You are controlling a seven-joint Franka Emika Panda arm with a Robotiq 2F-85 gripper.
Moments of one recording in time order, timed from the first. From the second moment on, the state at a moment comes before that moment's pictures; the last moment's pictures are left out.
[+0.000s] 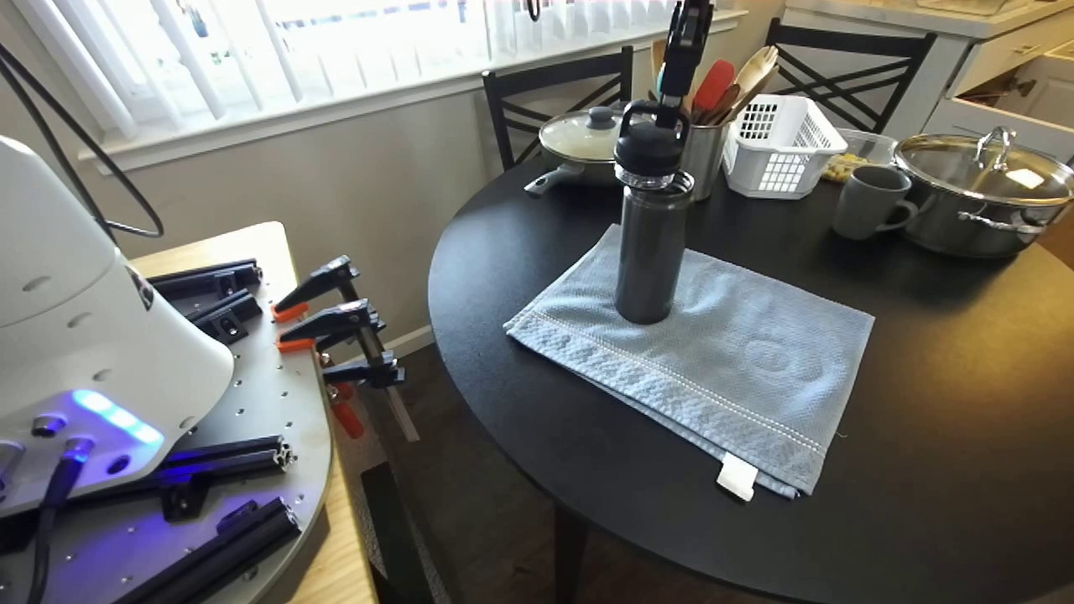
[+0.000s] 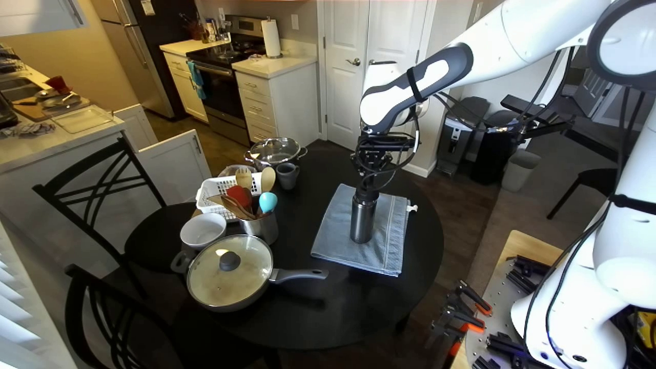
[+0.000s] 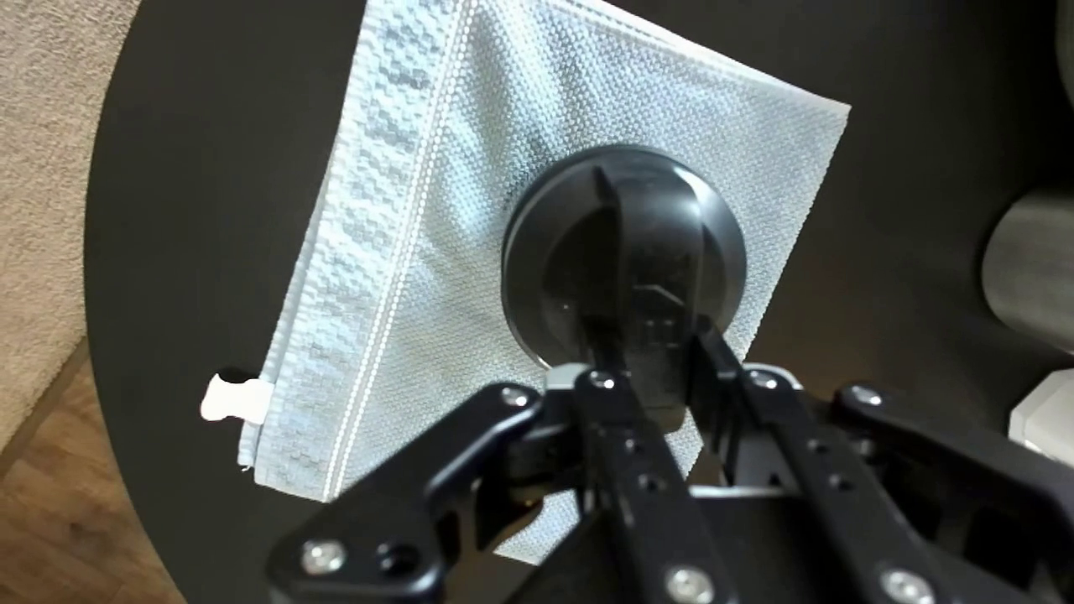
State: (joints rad) arm -0.02 0.20 -0.09 -2.10 0.14 2.27 0.61
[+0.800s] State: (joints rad) arm -0.01 0.27 -0.11 -2.01 0.14 2.27 0.62
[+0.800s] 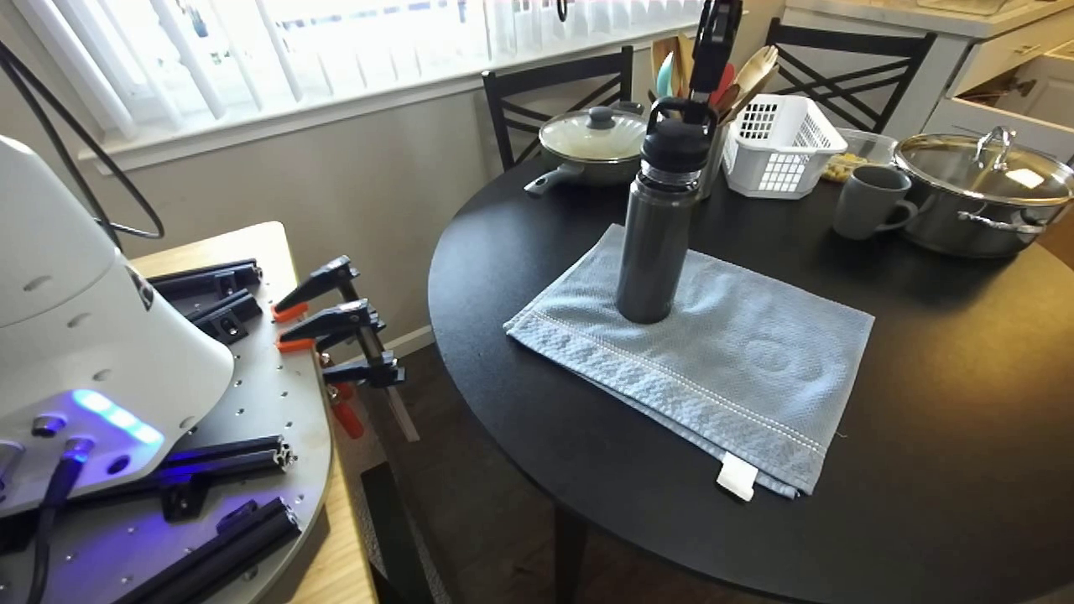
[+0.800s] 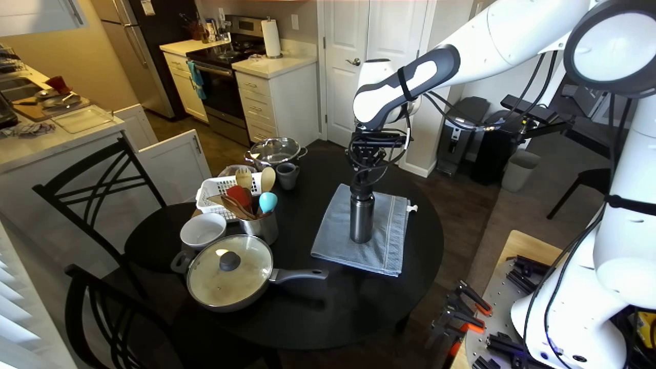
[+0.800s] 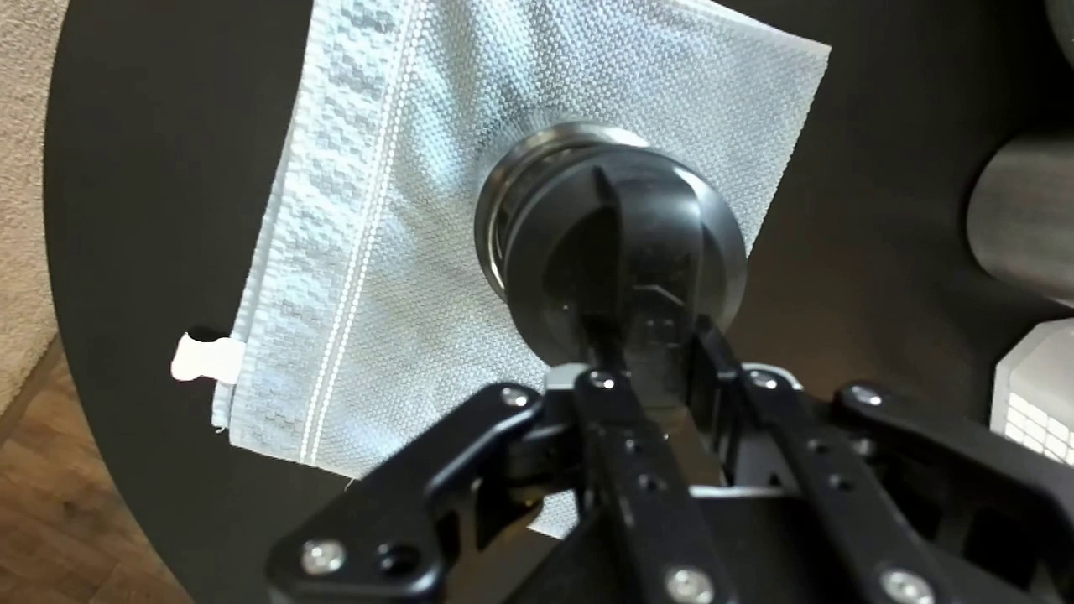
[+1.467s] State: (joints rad) arm 0.00 0.27 -0.11 -2.01 0.09 2.27 0.63
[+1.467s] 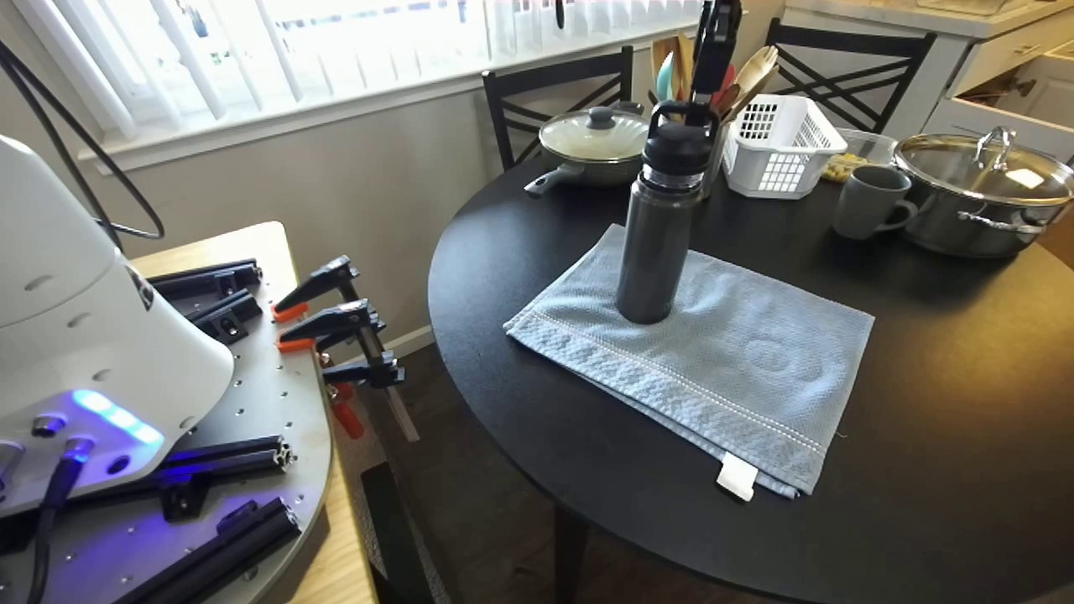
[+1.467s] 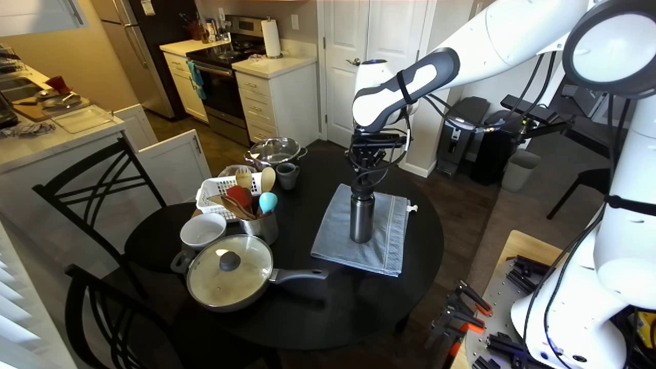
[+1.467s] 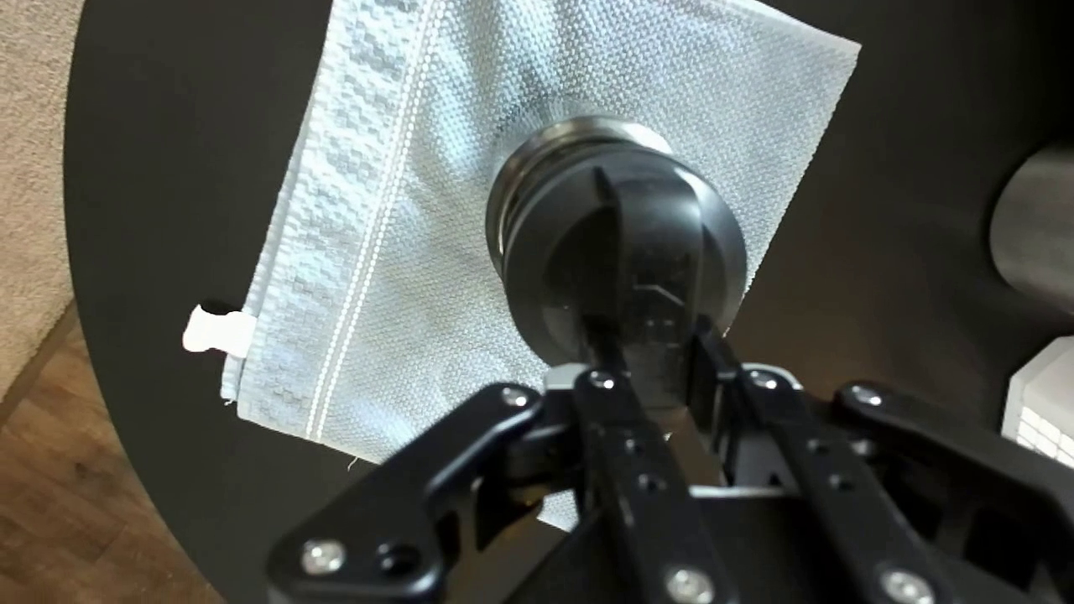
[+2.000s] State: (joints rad) arm 0.01 0.29 -0.11 -2.03 0.08 2.28 0.63
